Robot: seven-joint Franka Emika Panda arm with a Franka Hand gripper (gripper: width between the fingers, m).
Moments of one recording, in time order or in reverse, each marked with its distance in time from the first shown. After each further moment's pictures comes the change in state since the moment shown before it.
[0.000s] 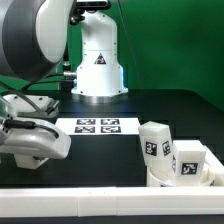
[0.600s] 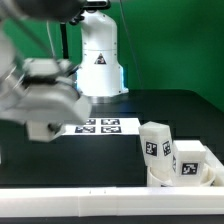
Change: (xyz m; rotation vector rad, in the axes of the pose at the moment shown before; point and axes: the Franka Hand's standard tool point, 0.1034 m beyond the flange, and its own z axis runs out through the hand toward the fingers) arm -0.049 -0.056 -0.054 -0.018 0.067 0.031
